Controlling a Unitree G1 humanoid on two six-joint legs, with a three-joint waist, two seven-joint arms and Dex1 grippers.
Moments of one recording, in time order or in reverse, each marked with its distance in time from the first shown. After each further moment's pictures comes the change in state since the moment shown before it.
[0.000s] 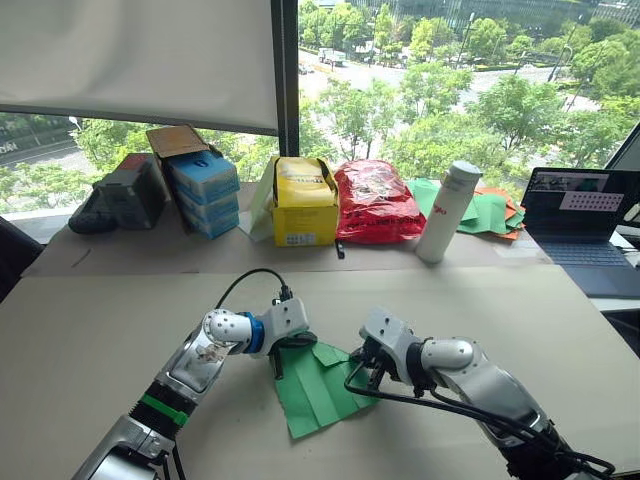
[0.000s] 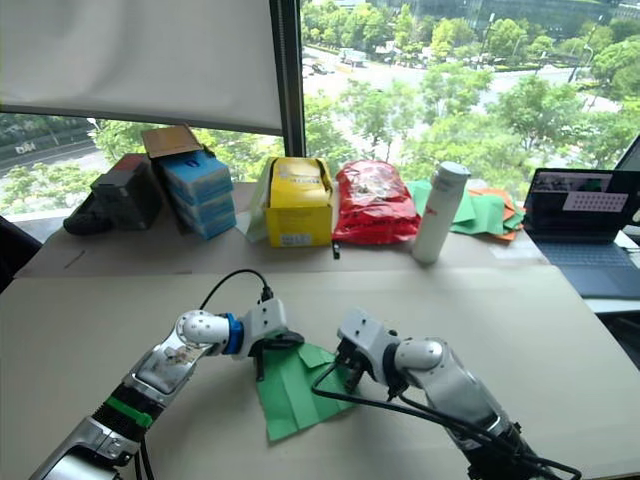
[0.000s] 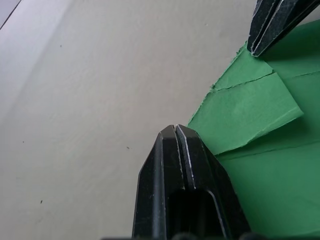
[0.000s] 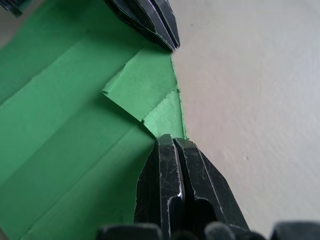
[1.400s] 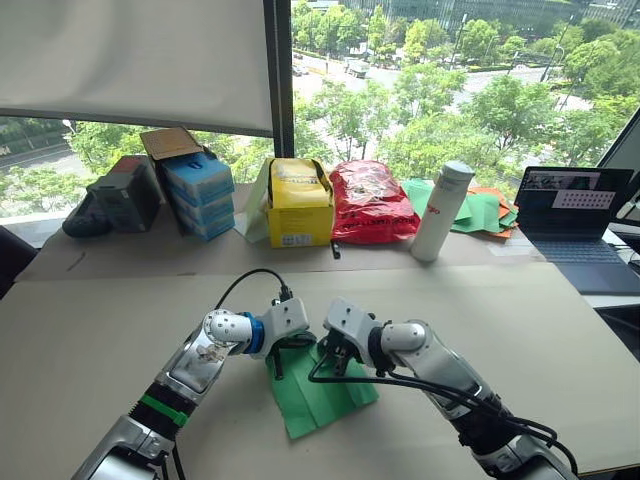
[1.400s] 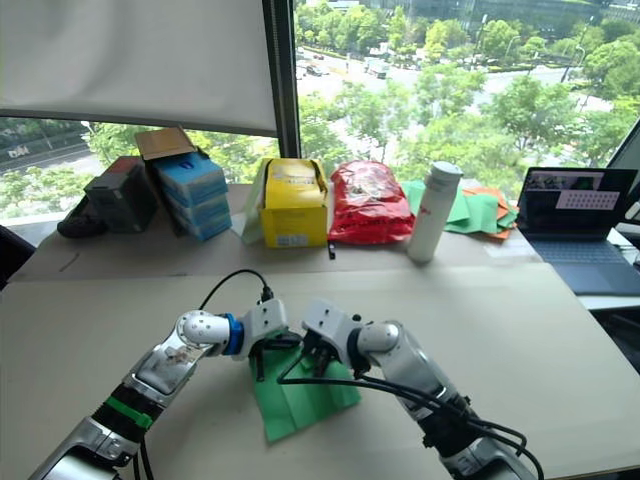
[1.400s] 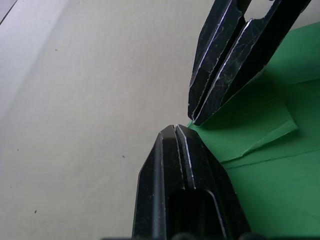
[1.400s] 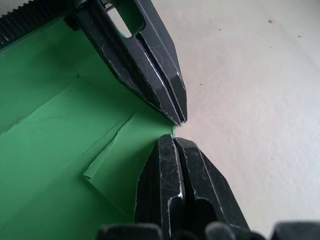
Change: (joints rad) left arm 0.003 0.003 -0.012 -0.015 -0.001 0.023 0.006; right arm -0.168 0.080 0.151 0.248 -0.182 -0.070 0.004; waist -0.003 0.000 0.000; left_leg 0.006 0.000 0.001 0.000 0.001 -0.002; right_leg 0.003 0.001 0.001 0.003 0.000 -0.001
